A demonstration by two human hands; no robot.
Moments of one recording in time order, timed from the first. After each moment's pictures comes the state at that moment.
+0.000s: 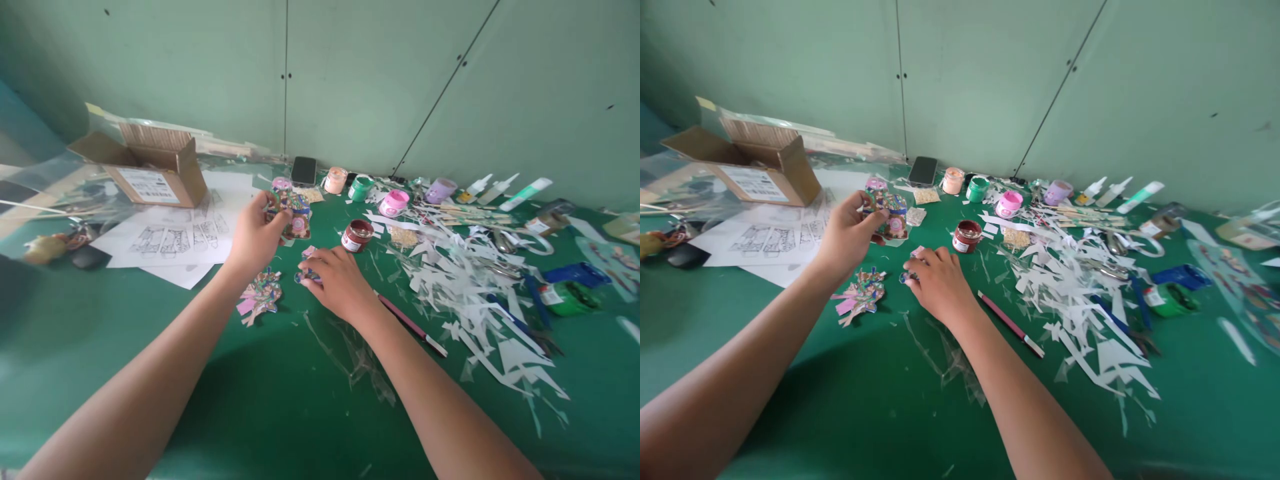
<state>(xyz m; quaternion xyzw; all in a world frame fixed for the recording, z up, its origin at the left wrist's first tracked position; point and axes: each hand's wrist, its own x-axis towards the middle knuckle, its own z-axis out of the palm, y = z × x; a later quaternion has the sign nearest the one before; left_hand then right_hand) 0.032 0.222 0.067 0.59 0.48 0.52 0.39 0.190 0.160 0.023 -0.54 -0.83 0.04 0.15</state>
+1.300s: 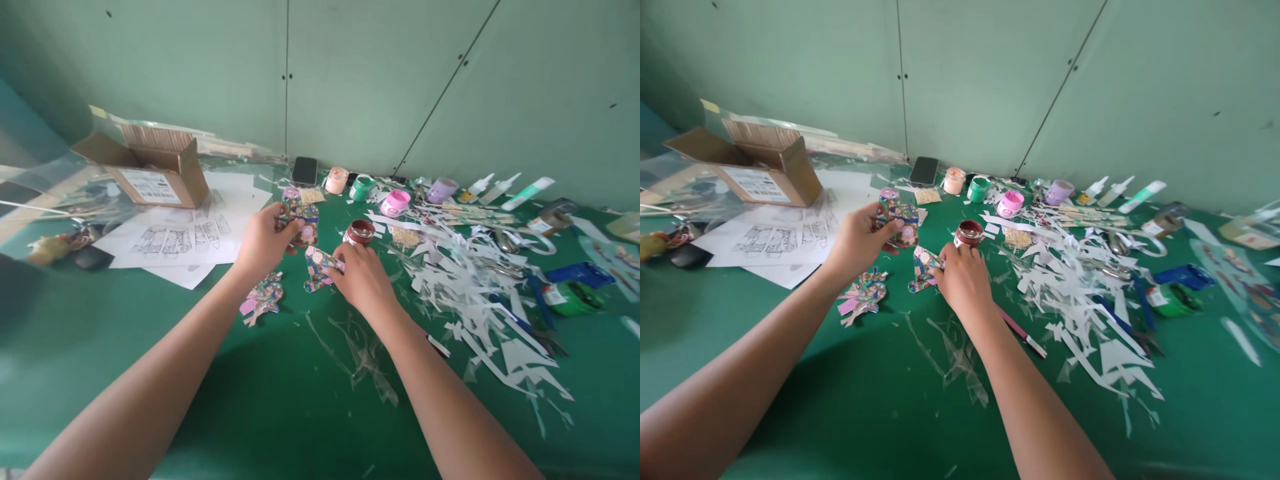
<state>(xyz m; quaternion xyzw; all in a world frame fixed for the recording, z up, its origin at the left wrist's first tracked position) 0.036 0.221 0.060 0.60 0.48 0.46 0.44 0.210 0.166 0.019 -0.67 -0.72 -0.01 0.18</state>
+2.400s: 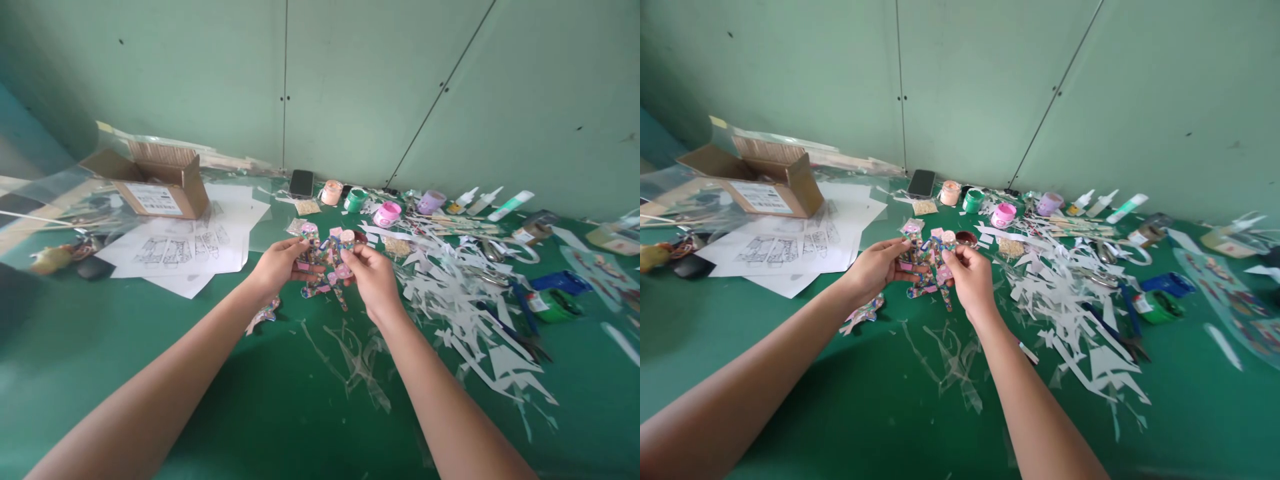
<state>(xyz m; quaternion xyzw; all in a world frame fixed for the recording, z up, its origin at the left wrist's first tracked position) 0.053 0.200 0.061 0.42 0.42 0.41 0.69 0.215 0.169 0.031 -0.56 -0.45 0.39 0.58</state>
